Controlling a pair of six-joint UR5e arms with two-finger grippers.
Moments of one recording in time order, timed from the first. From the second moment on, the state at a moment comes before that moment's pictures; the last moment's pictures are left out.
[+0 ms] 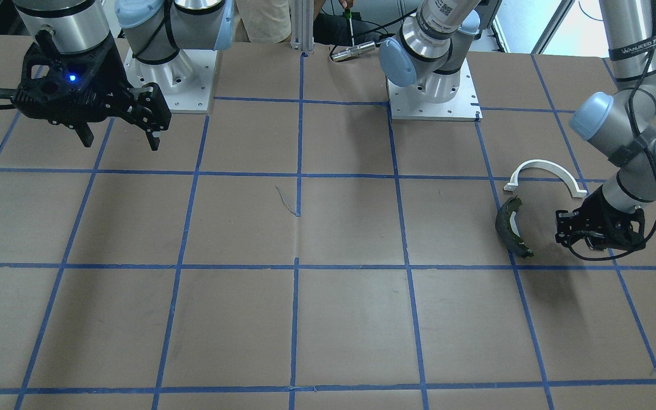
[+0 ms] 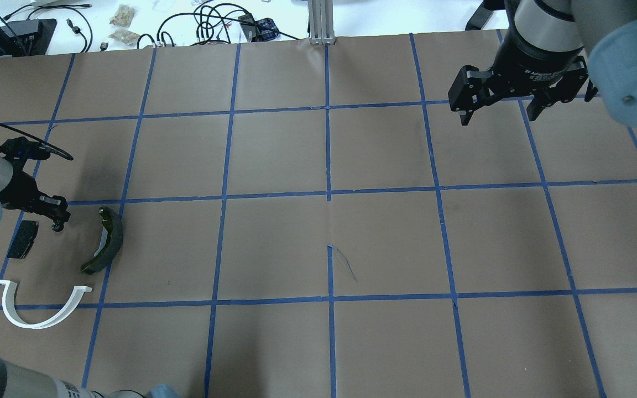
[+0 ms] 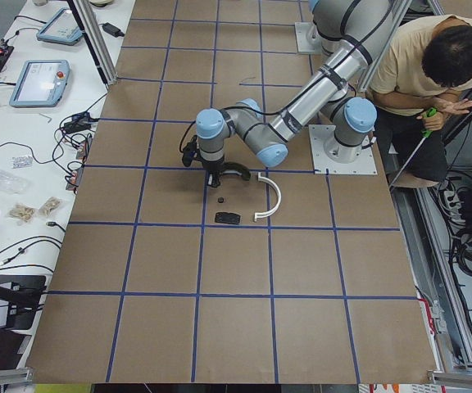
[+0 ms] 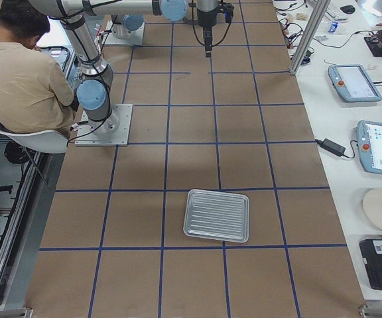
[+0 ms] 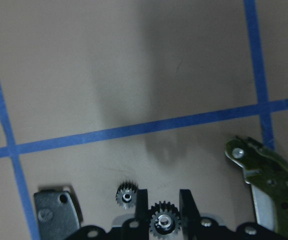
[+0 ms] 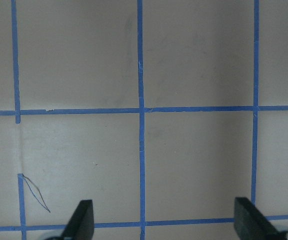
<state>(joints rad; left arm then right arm) -0.90 -1.90 -1.99 -0.83 1.54 0.82 1.58 -1.61 1.61 -1.66 -1.62 0.01</state>
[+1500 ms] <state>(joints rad) -1.38 -1.63 -1.56 -1.54 1.55 0.20 1.59 -1.61 1.60 -1.66 -1.62 0.01</state>
